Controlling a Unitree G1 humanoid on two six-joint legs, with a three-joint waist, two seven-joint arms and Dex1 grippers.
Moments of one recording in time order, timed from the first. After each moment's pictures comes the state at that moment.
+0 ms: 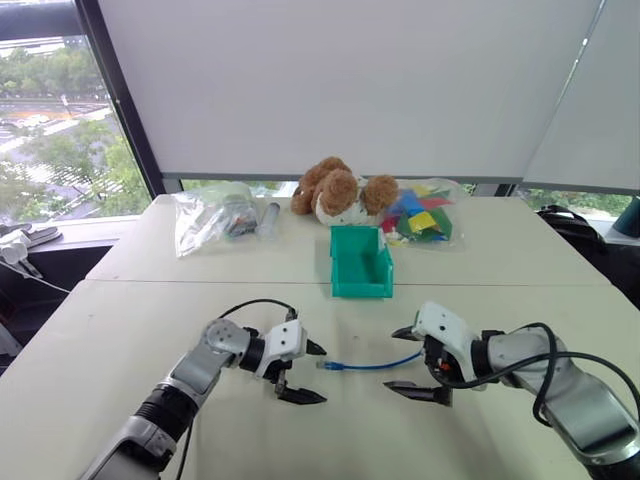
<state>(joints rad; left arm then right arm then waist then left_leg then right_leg) -0.60 0.44 -0.38 0.40 -0.11 -0.05 -1.27 -0.26 -0.82 0.09 -0.54 0.14 0.72 0.99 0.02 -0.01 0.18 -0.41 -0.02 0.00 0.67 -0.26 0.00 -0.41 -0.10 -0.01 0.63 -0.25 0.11</state>
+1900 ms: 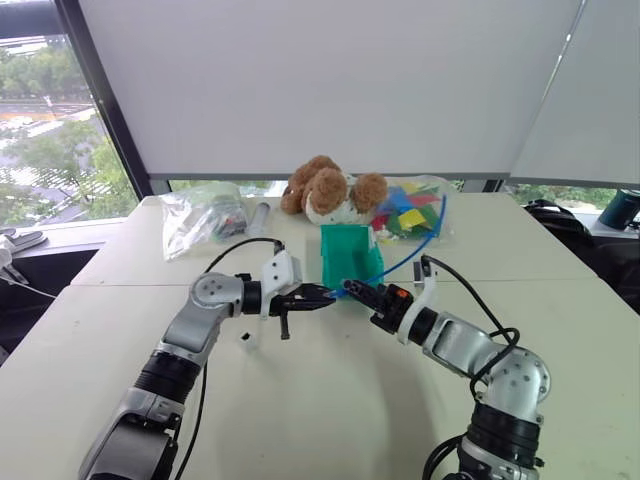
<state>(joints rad) -0.74 0.42 -0.18 0.27 -0.21 0.06 -1.15 -0.56 0.03 -0.49 -0.30 1.00 1.34 0.06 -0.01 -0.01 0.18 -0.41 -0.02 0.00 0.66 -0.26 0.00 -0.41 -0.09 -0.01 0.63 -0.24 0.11</state>
